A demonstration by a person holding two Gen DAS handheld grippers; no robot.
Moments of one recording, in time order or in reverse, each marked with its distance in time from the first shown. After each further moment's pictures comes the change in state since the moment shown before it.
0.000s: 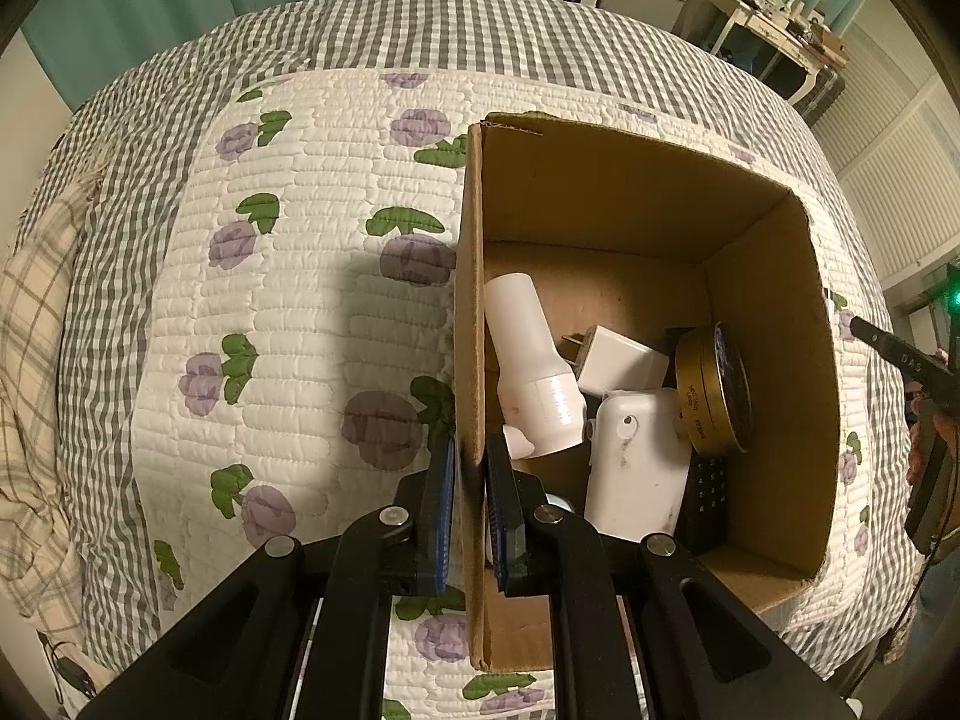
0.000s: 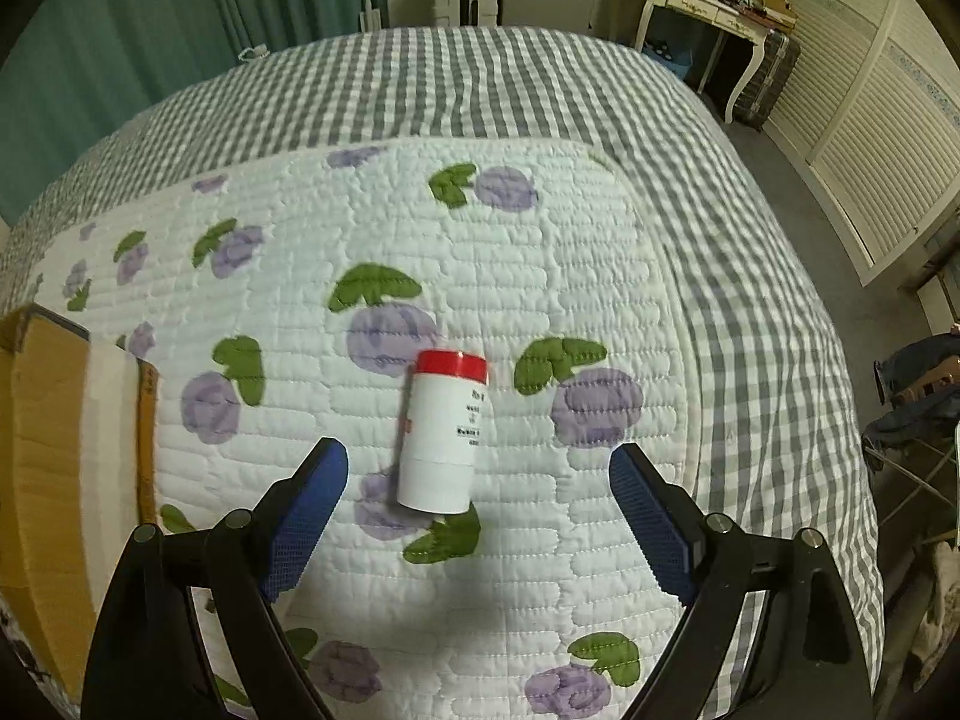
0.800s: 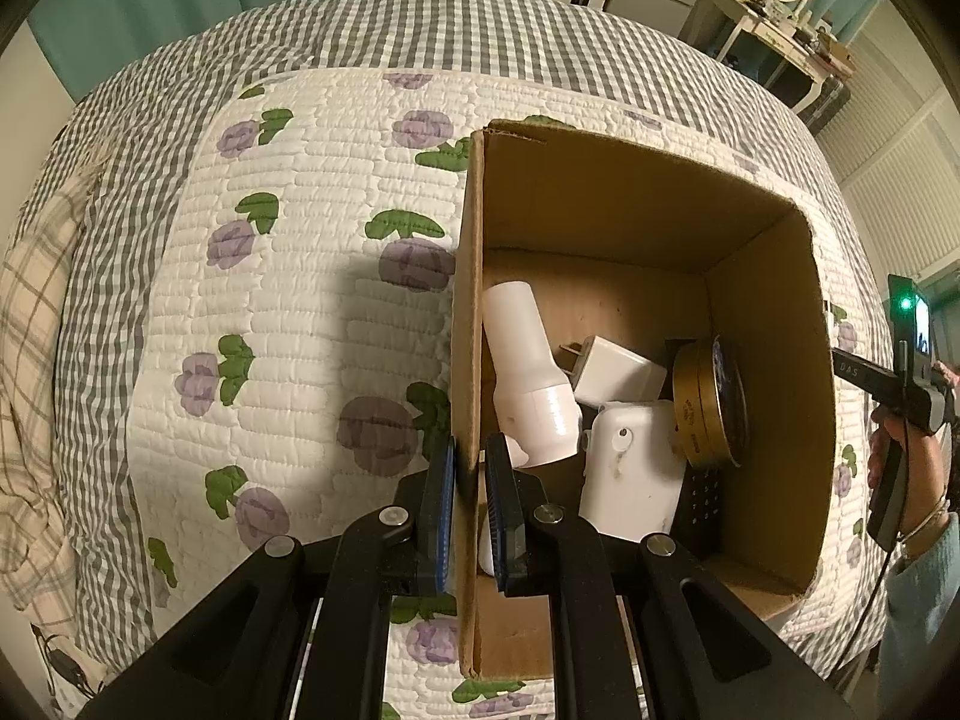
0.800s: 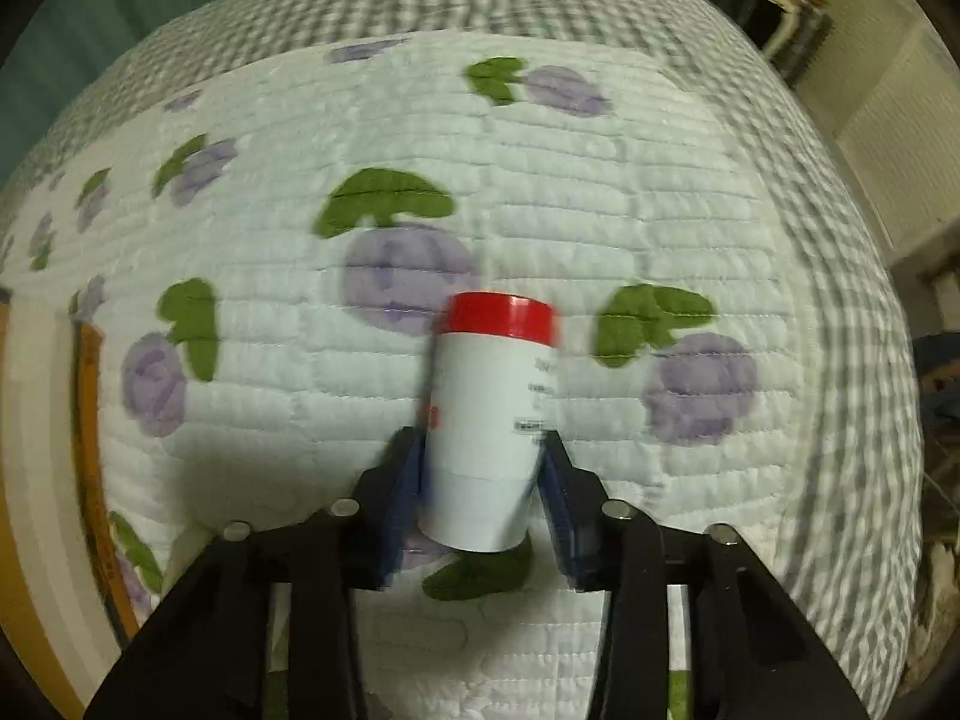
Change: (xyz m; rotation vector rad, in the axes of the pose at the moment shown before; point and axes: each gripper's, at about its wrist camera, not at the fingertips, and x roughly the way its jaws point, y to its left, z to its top) left arm 0.000 0.000 0.007 -0.030 0.000 -0.006; right arm 0.062 0.019 -0.008 0.008 0.125 0.000
